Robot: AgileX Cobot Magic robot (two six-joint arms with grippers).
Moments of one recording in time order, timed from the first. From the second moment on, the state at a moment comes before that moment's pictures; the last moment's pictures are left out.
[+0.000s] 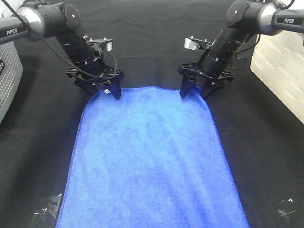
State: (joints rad) left arm -0.26 2.60 -2.22 -0.31 1.09 0.20; right arm 0.16 2.52 -2.06 0.43 1.09 -0.27
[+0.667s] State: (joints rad) left arm -0.26 2.61 -2.22 -0.28 1.09 0.18; right arm 0.17 2.53 -2.06 0.38 1.05 -0.28
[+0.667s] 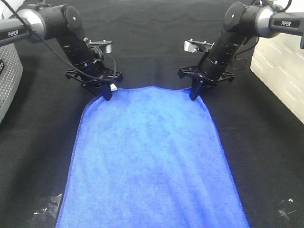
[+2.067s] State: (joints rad) left arm -0.27 2.64 -2.49 -0.13 0.91 0.20; right arm 0.17 2.45 -2.06 0.36 0.62 -0.43
